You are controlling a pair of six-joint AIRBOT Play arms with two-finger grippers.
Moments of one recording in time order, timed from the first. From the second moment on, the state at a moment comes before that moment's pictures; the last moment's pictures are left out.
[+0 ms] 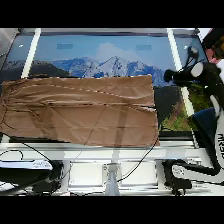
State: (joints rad) left arm 0.77 -1.56 1.66 1.83 -1.09 -1.15; right arm -0.06 -1.37 1.35 -1.55 1.02 1.79
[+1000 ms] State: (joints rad) left arm 1.36 -1.47 1.22 1.20 -1.26 -1.11; right arm -0.37 -0.87 0.93 -1.53 1.22 1.48
